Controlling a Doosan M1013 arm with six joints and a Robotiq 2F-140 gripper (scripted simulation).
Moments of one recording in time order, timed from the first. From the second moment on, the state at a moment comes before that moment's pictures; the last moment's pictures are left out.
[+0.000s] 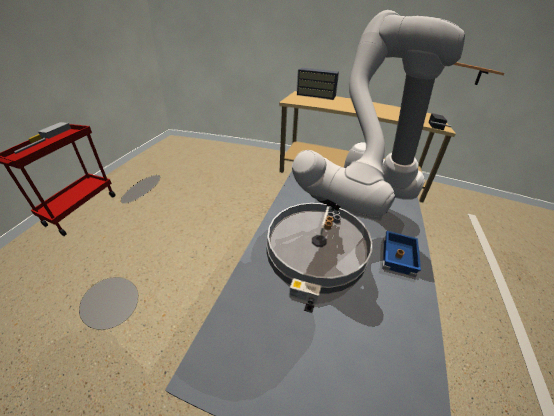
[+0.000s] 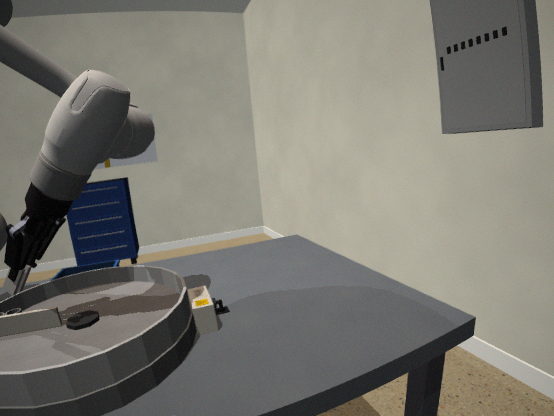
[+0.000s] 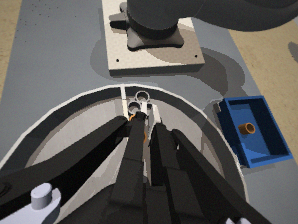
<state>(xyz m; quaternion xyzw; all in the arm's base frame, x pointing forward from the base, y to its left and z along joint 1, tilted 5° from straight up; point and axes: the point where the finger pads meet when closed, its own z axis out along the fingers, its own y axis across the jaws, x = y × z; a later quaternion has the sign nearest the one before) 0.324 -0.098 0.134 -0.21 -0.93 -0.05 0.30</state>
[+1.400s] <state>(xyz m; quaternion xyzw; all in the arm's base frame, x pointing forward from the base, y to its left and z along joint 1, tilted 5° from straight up) 0.326 -0.099 0.110 -0.21 -0.93 -0.05 0.30</state>
